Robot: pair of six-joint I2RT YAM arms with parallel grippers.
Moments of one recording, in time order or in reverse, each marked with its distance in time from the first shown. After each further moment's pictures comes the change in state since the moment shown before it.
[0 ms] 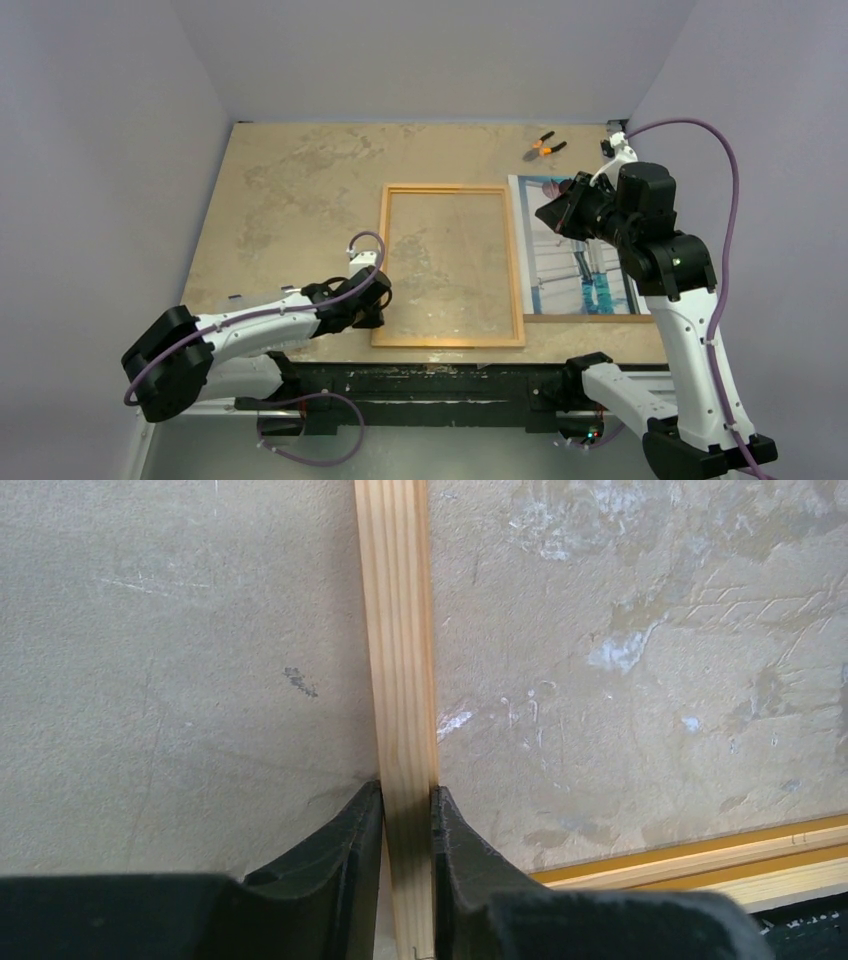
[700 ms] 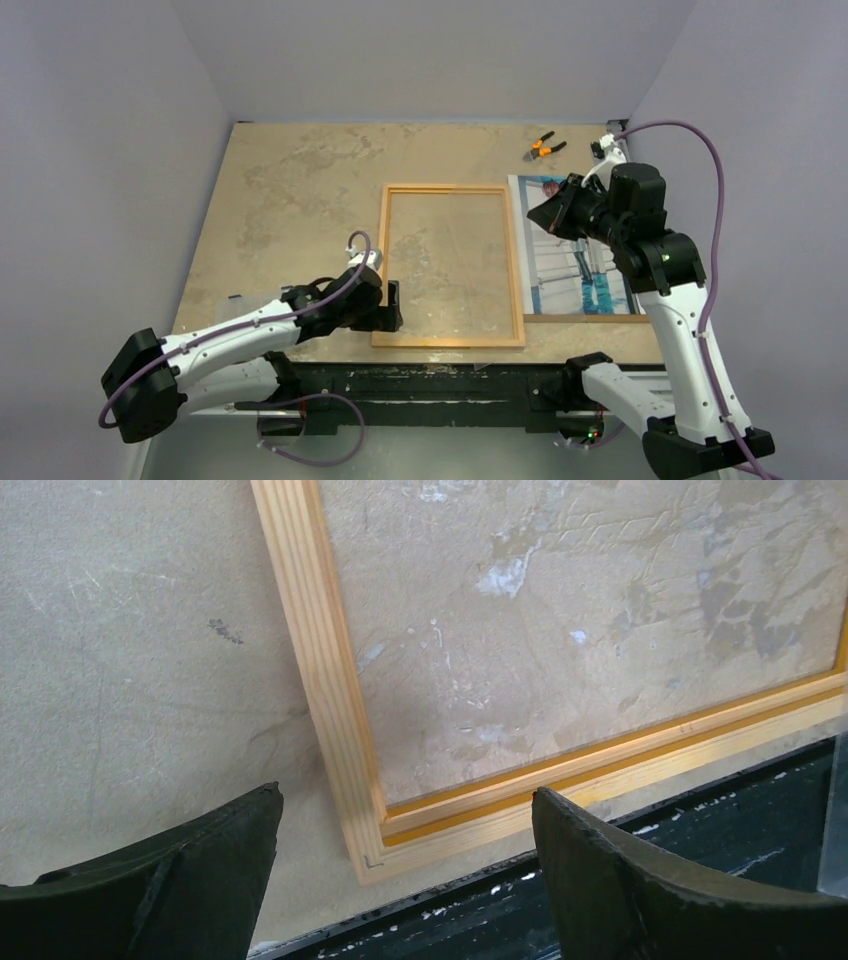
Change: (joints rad) left arm -0.015 -0.161 0.023 -0.091 0.099 0.027; right arm 0.000 0.003 -0.057 0.061 -0.050 0.000
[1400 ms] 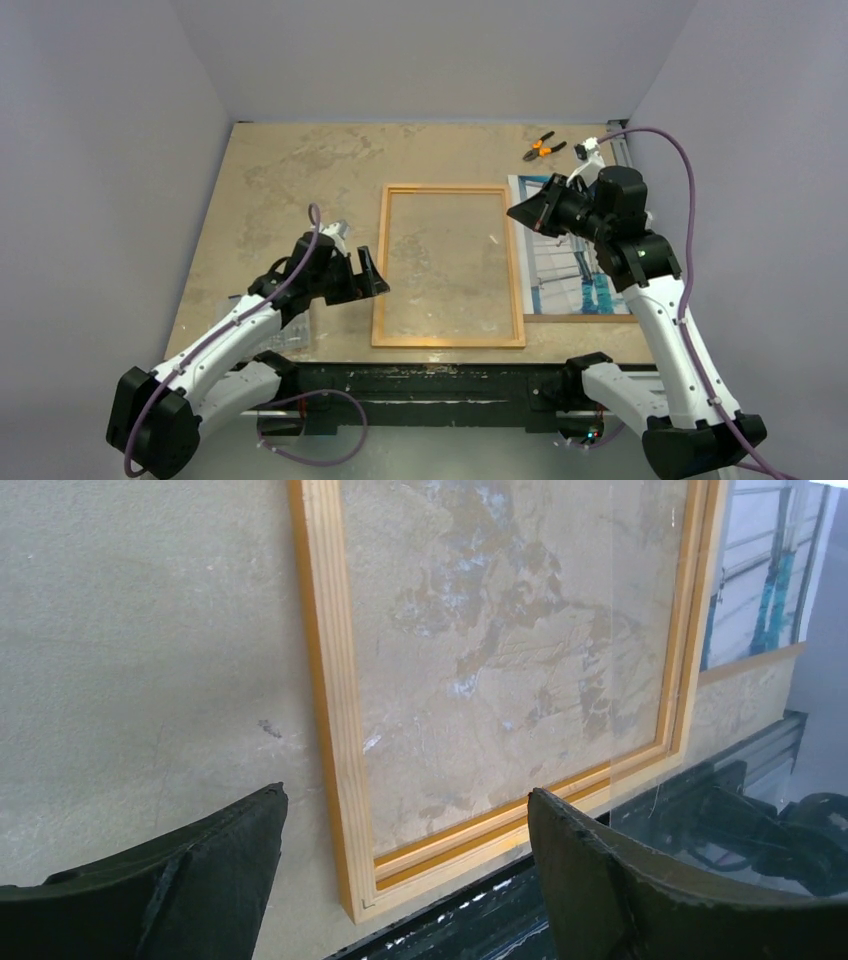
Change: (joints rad) left arm 0.410 -0.093 0.006 0.085 0.359 0.111; right arm 0.000 0.006 -0.166 0.251 -0.167 0.064
